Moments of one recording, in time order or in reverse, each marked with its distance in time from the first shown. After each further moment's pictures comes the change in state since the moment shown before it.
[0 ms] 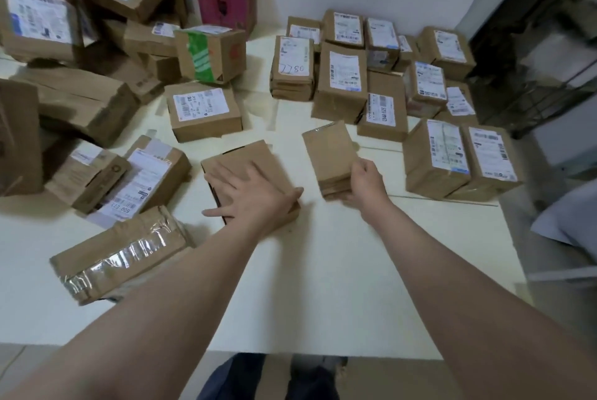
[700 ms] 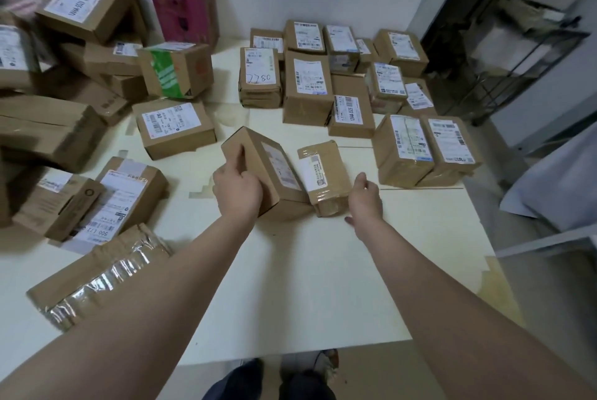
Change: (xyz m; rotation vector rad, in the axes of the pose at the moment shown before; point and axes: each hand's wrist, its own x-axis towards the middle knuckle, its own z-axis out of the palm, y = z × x) left_hand 0.002 0.004 -0.010 -0.866 0.051 0.172; right_hand -0.028 0.024 -0.028 0.115 0.271 0.207
